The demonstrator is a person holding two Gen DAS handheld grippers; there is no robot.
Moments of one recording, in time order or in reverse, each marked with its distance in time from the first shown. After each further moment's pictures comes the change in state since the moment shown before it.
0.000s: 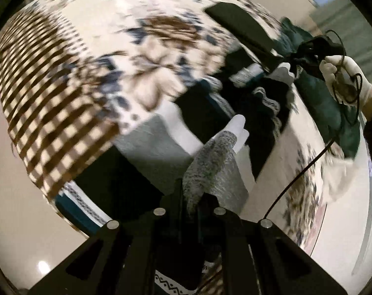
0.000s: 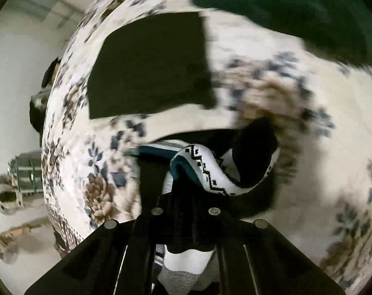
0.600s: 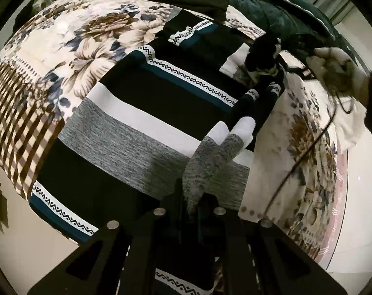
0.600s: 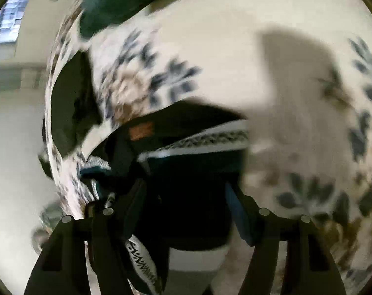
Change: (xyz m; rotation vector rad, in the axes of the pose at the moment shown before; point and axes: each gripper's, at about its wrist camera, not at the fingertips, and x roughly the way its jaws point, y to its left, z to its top) left arm 0.040 -0.108 -0.067 0.322 0.057 0.089; right arm 0.010 -0.238 -0.046 0.316 0.019 0.091
